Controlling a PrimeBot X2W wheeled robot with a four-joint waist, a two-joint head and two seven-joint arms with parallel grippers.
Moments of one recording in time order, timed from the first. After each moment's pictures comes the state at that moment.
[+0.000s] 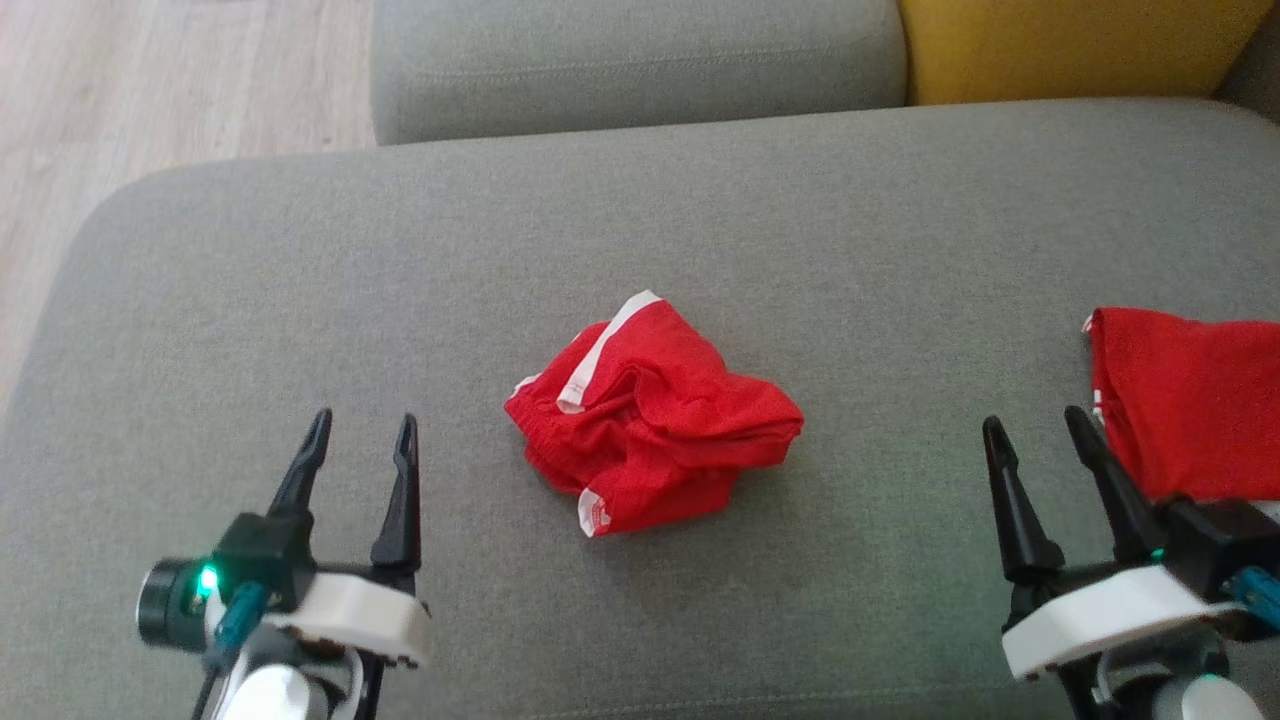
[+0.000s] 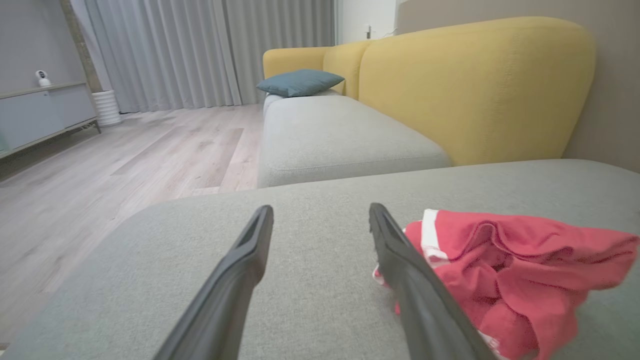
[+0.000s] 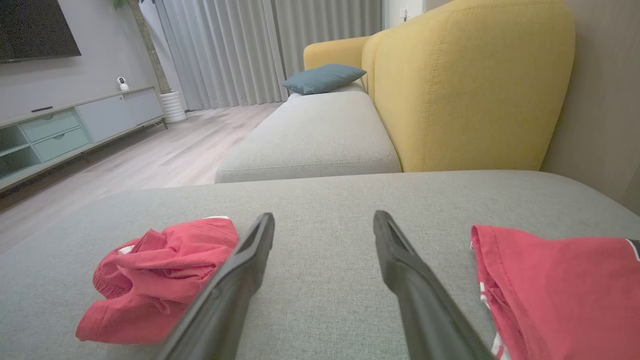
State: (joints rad) left arm -0.03 0.19 -0.28 0.11 -0.18 0.14 -0.23; right arm 0.12 -0.07 0.02 -0.13 0.18 0.13 0.07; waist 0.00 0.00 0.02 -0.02
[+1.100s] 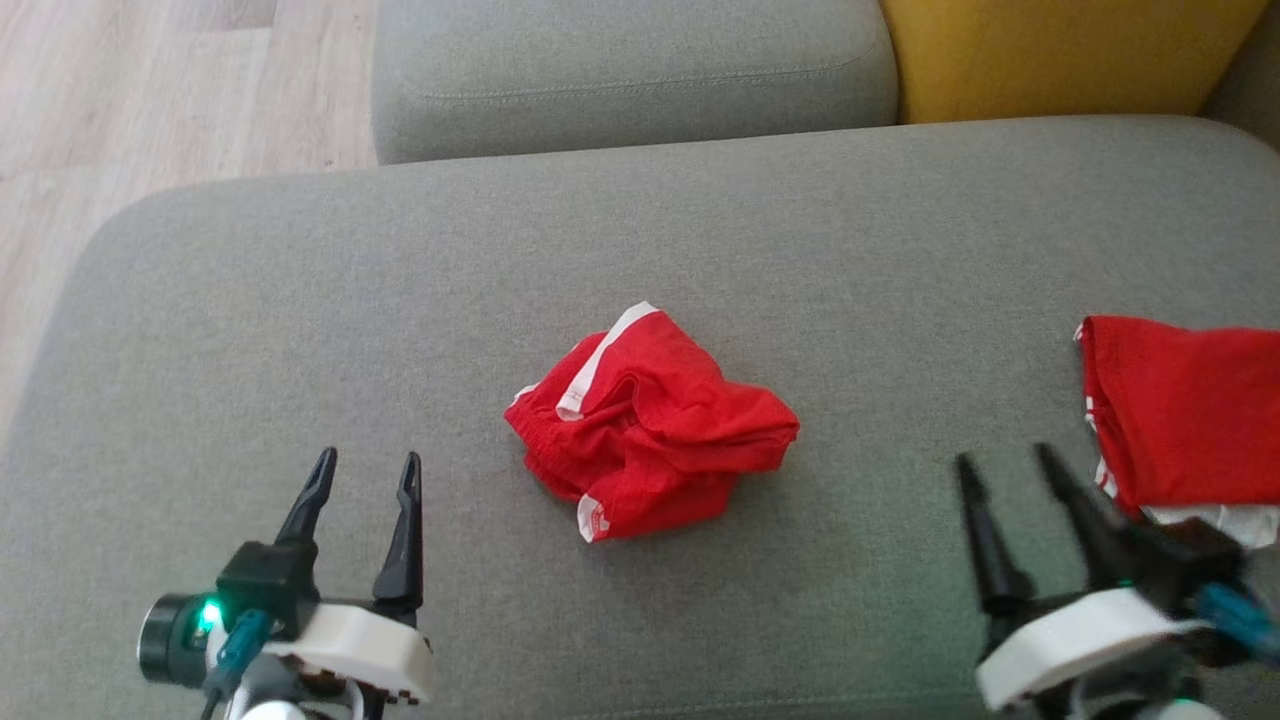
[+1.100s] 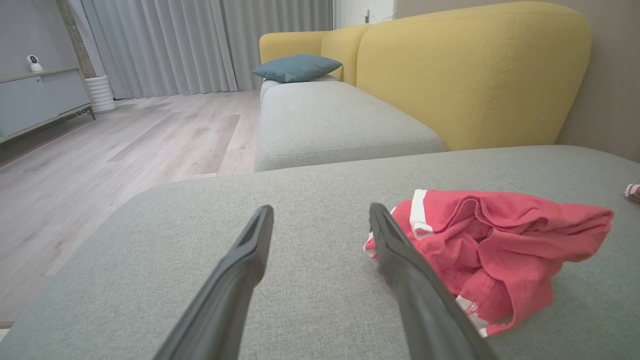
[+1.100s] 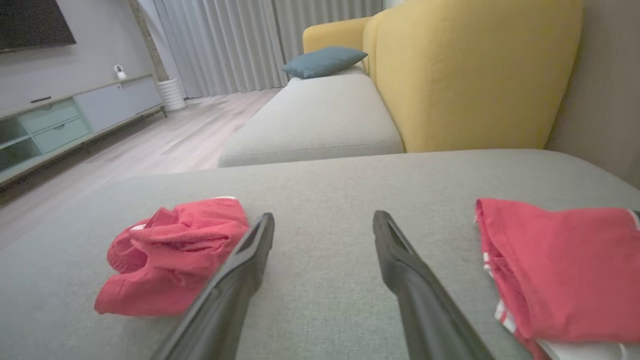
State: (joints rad) left arm 0.06 0.21 -0.29 0.04 -0.20 0.17 -0.18; right arm 0.17 -0.05 0.04 -0.14 0.18 0.13 0.12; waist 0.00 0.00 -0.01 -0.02
